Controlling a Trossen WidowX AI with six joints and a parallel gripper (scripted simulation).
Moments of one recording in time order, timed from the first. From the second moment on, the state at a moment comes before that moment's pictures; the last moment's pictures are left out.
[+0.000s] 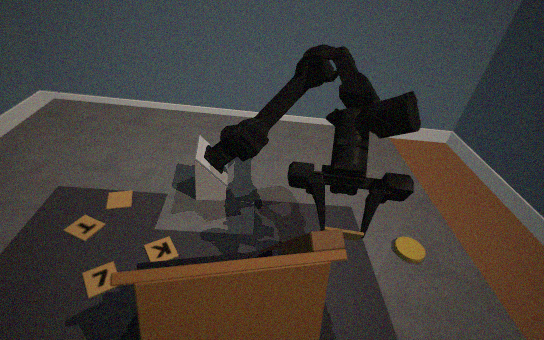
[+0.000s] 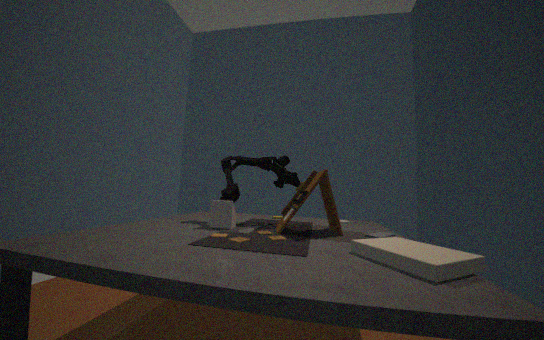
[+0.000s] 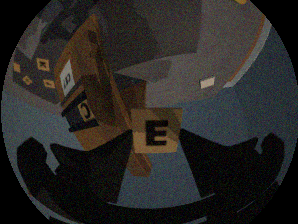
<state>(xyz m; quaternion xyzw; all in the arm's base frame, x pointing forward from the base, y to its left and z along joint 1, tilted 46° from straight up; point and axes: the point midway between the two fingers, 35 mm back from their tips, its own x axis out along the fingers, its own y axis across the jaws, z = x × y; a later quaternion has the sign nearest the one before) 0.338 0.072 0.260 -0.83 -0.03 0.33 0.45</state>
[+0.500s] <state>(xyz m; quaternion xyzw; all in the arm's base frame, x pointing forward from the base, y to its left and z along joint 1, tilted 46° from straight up) 0.363 0.008 0.276 -0.81 0.04 0.26 0.53</state>
